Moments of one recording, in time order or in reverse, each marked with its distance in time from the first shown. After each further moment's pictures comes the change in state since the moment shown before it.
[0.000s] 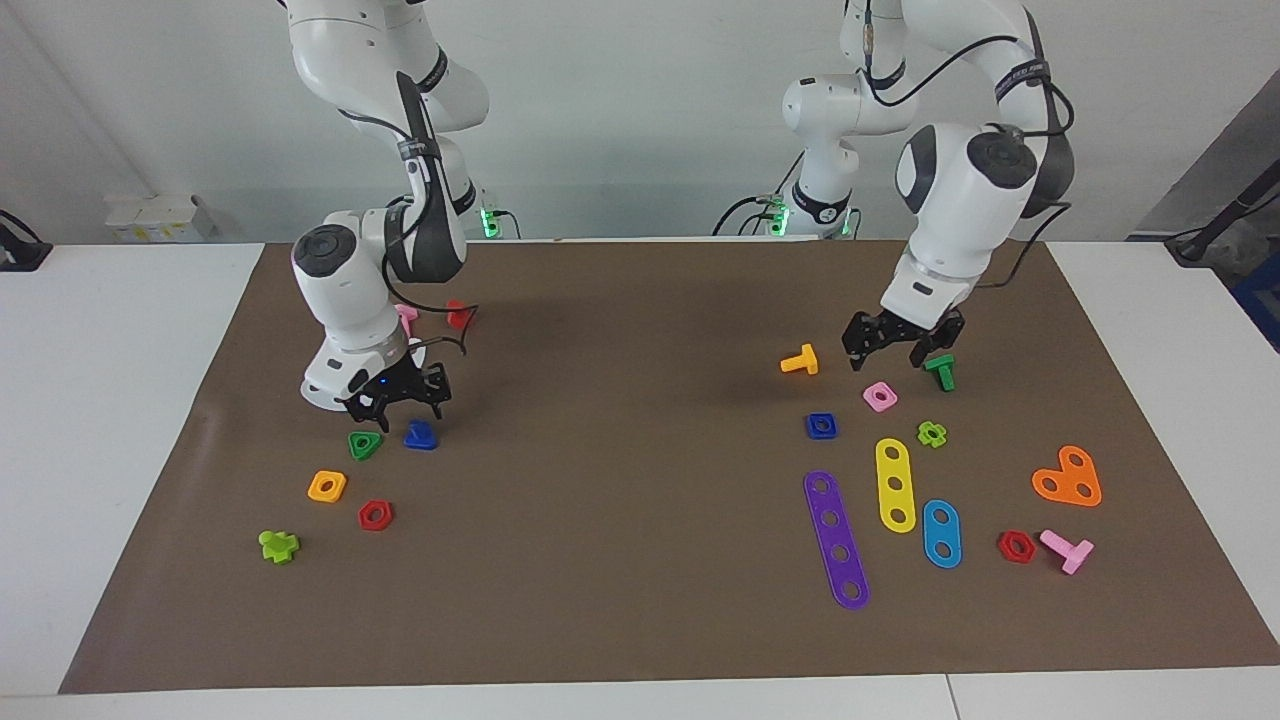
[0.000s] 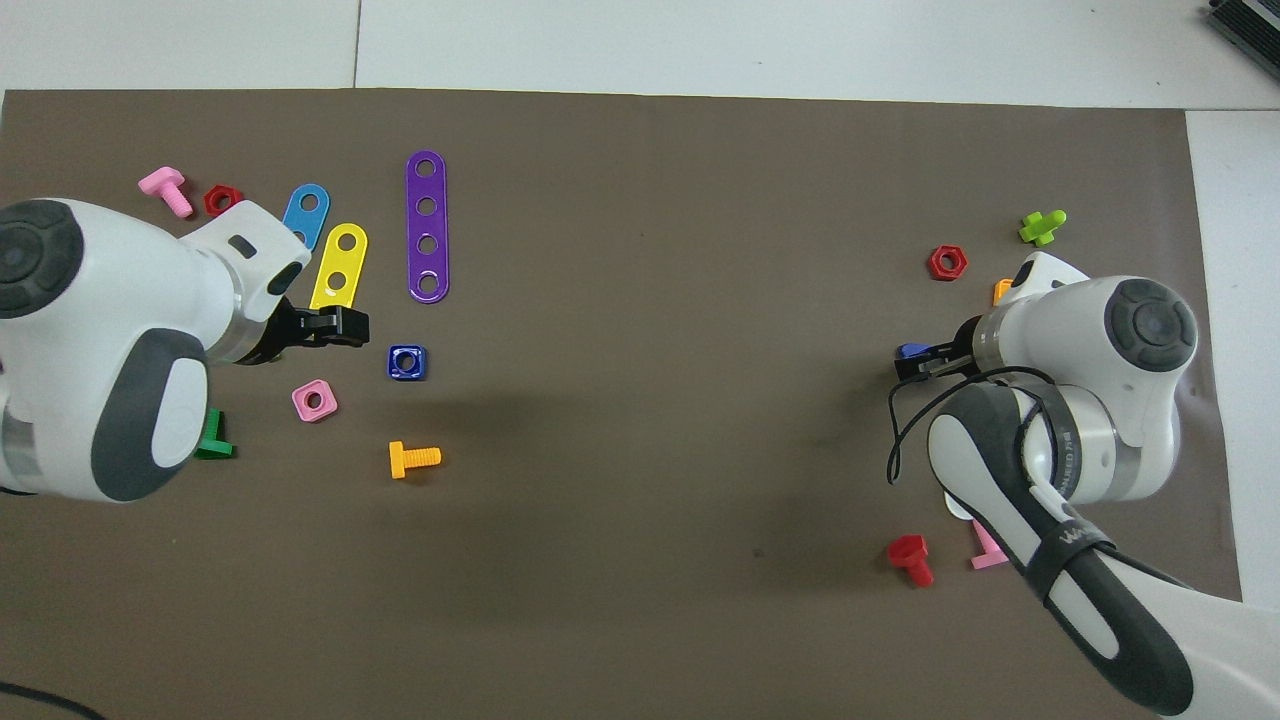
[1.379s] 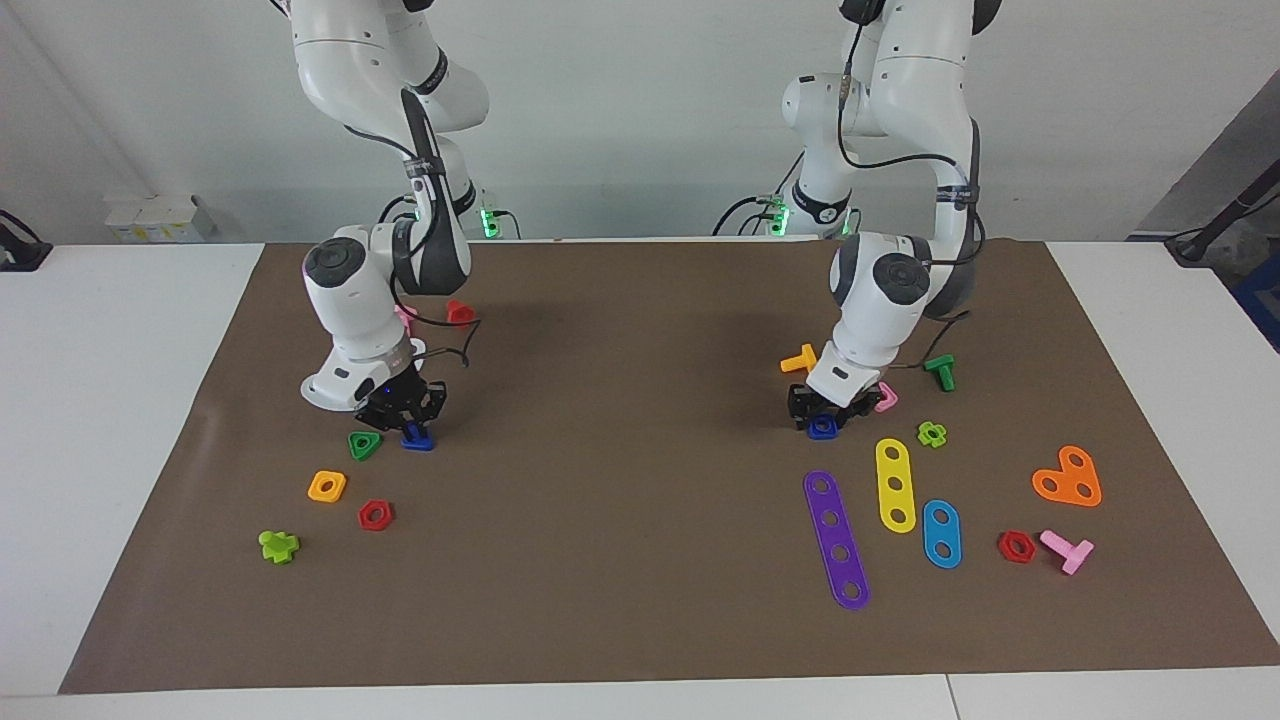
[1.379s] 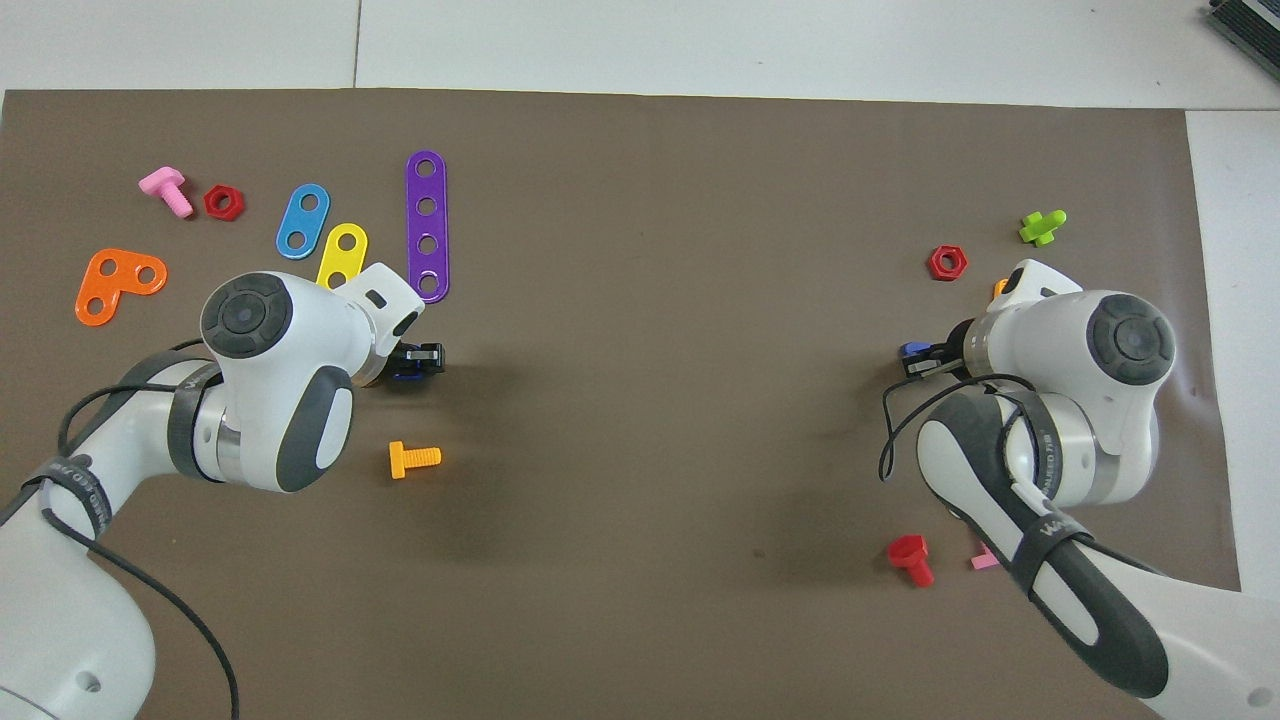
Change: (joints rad) left arm -0.069 0.194 0.008 -0.119 0.000 0.292 -0.009; right arm -0.001 0.026 0.000 -0.021 0.000 0.078 -0.005
